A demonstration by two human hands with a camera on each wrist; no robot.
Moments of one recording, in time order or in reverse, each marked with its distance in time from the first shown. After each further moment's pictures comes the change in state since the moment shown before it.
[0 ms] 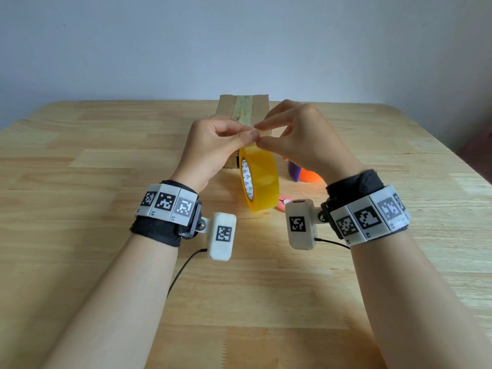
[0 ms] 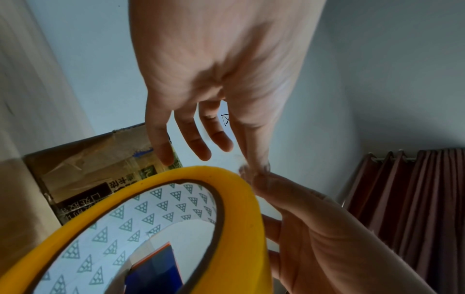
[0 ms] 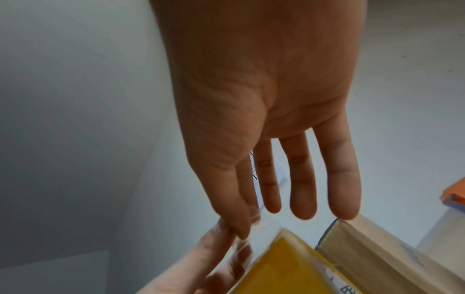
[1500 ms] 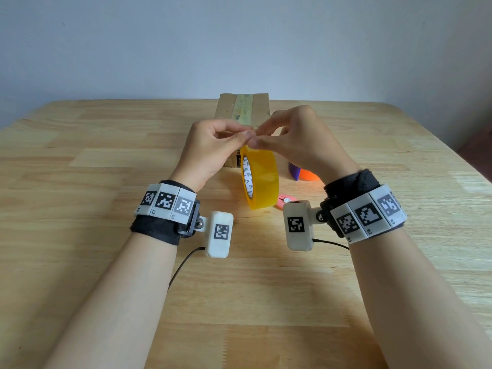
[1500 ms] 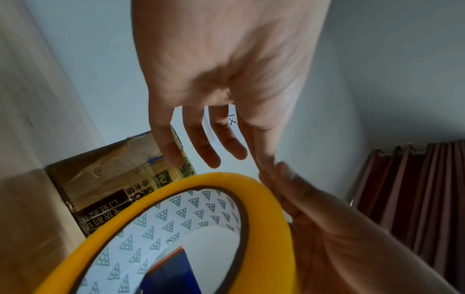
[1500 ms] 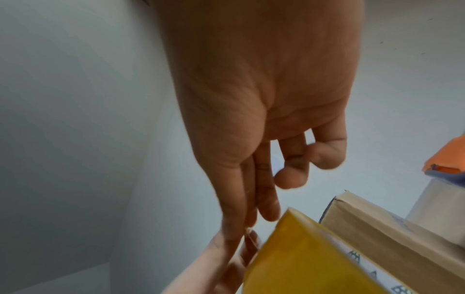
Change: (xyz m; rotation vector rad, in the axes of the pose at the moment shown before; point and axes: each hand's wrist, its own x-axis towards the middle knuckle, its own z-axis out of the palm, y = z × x) left_hand 0.000 -0.008 -0.003 0.029 -0.048 0.027; right_hand -0.001 -0.003 0.003 0.076 -0.045 0.081
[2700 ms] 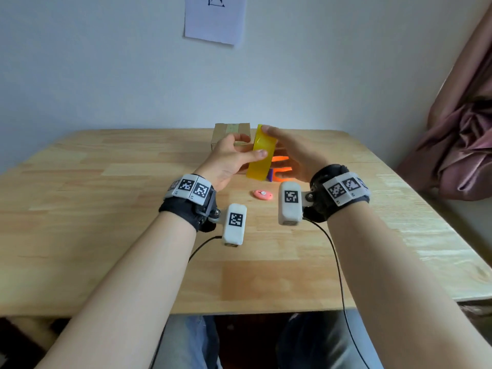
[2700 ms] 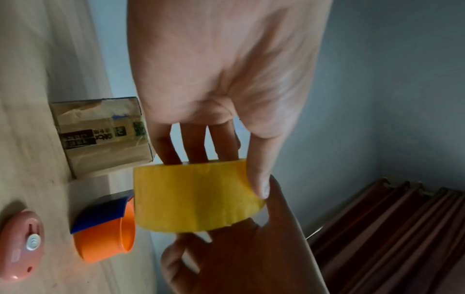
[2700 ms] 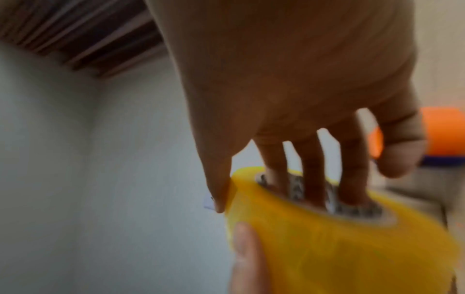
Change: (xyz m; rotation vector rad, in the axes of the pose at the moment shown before) left_hand -0.079 0.106 0.028 -0.262 -0.145 -0.296; right_hand -0.083 -0.054 -0.053 0.554 -0.112 0.583
